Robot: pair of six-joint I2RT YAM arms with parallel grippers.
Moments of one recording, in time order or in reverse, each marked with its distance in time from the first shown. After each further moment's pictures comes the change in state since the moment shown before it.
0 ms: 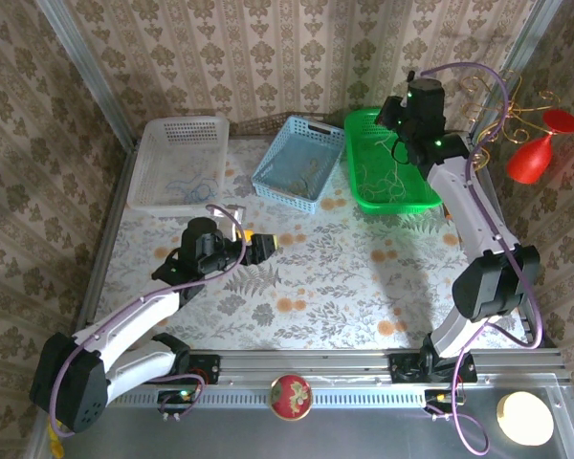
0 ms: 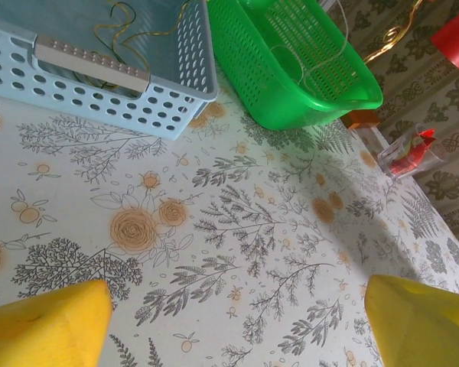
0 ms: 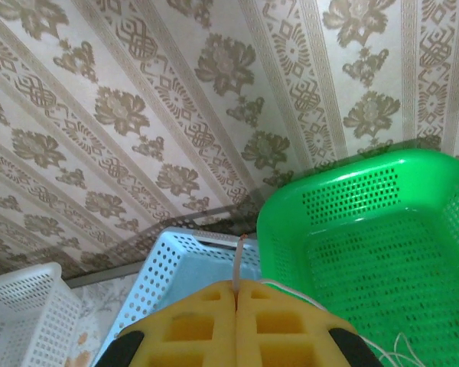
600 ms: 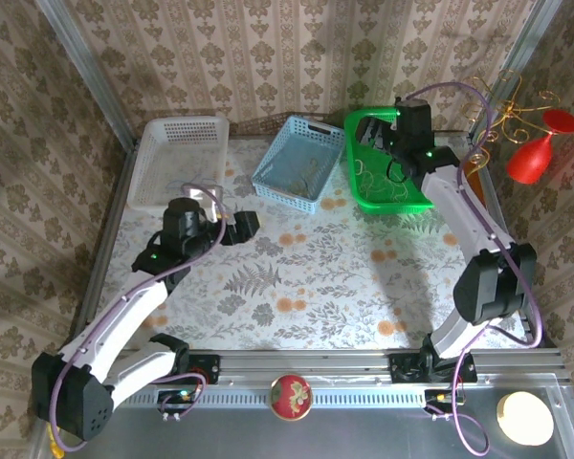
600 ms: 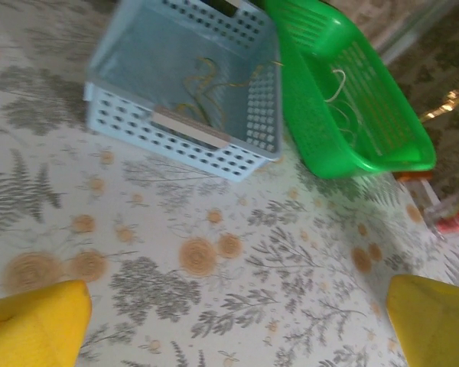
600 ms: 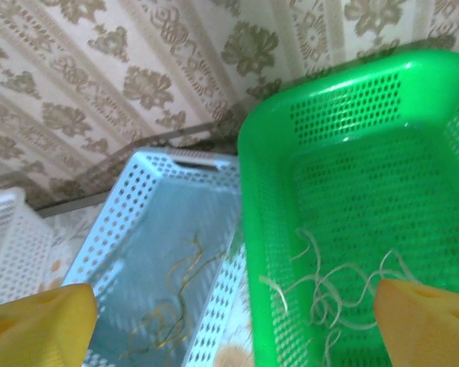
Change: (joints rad) left arm 0.137 -0.039 0.217 -0.310 -0.101 -0.007; right arm 0.031 -0.043 -0.154 -0.052 -0.060 -0.005
